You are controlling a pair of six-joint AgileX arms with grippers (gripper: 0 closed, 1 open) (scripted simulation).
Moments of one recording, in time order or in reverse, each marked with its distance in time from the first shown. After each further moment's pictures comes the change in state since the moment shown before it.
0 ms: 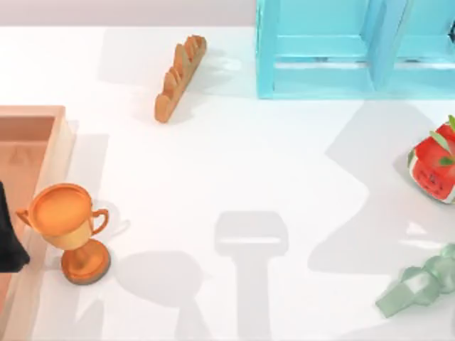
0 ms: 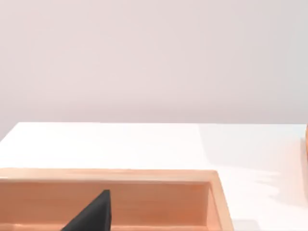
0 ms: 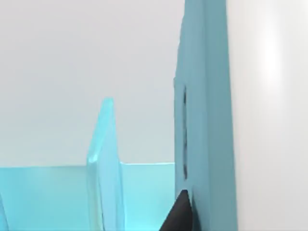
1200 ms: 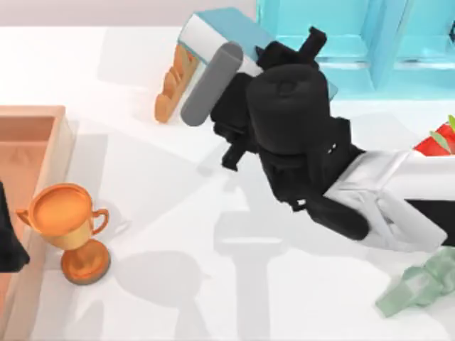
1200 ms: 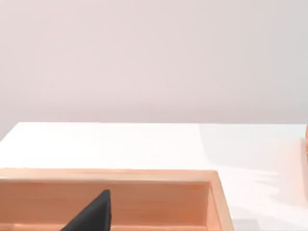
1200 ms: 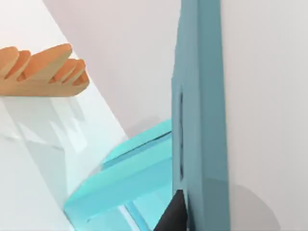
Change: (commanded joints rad) left arm 0.000 0.000 0.000 0.000 0.000 0.000; right arm 1.422 0.383 0.247 -0.130 1.178 -0.832
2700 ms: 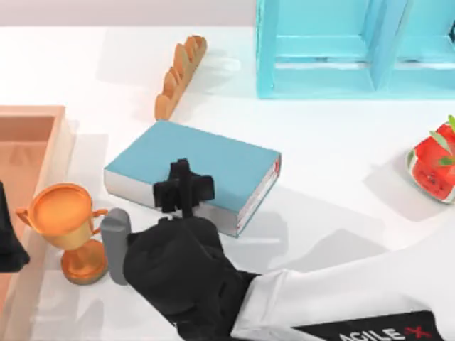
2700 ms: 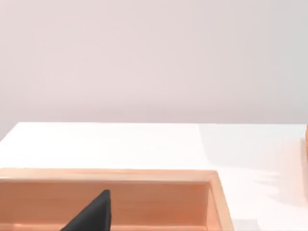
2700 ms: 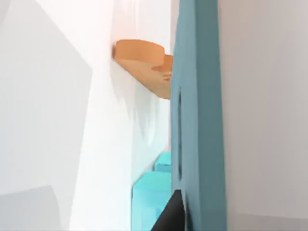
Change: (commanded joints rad) left arm 0.000 0.000 0.000 0.000 0.000 0.000; right arm 0.323 0.238 0.003 0.026 0.261 -0.322
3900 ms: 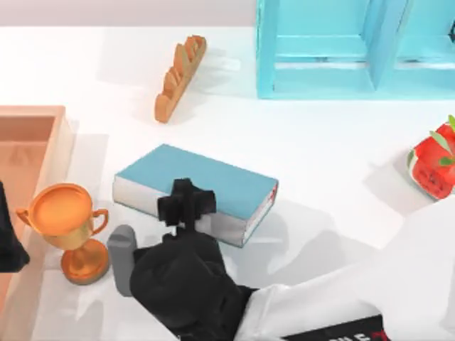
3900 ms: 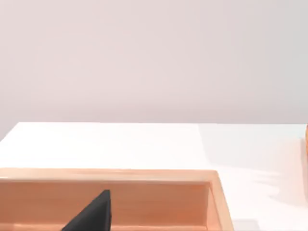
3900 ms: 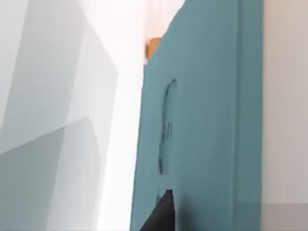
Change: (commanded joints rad) left arm 0.000 0.000 0.000 0.000 0.000 0.000; right arm 0.000 0.085 -0.026 0.111 0.001 0.000
